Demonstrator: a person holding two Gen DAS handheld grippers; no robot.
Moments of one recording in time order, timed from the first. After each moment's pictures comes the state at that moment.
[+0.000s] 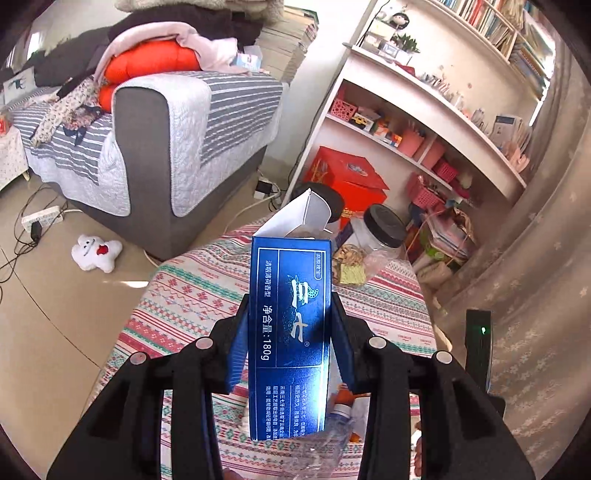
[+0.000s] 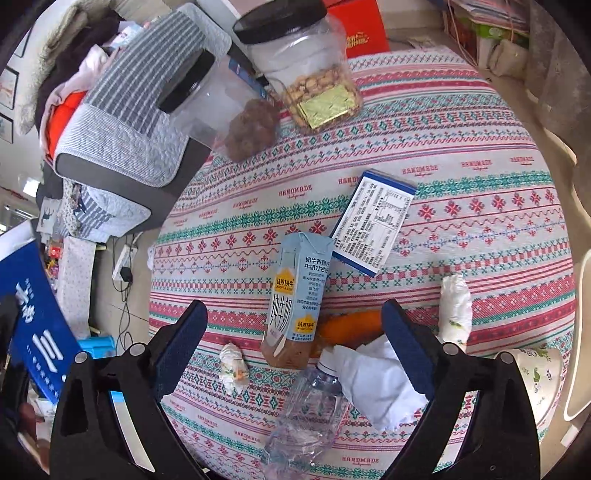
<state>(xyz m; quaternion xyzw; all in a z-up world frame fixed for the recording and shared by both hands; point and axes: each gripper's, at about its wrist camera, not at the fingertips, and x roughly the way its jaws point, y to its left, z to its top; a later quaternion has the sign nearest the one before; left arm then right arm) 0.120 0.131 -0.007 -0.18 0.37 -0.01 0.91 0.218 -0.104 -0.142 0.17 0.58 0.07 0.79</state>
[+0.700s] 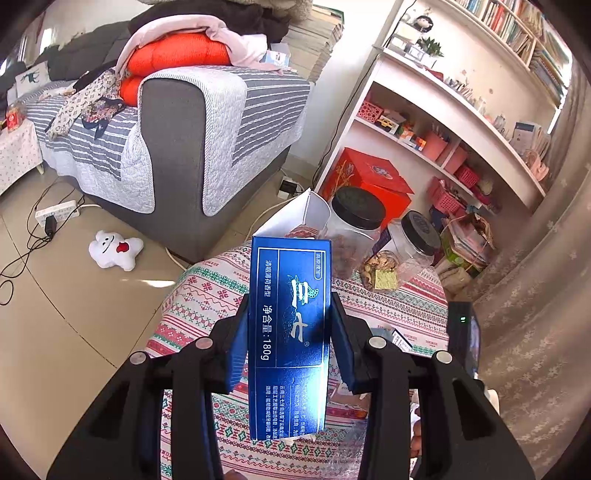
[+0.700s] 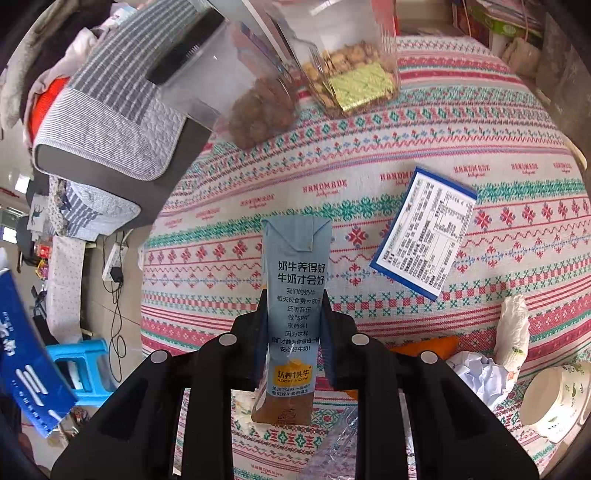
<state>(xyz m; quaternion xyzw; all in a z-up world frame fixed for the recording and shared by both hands) 0.124 0.171 -0.021 -0.18 0.37 0.02 0.91 0.240 -0.060 -0.164 0.17 0.58 0.06 0.80</state>
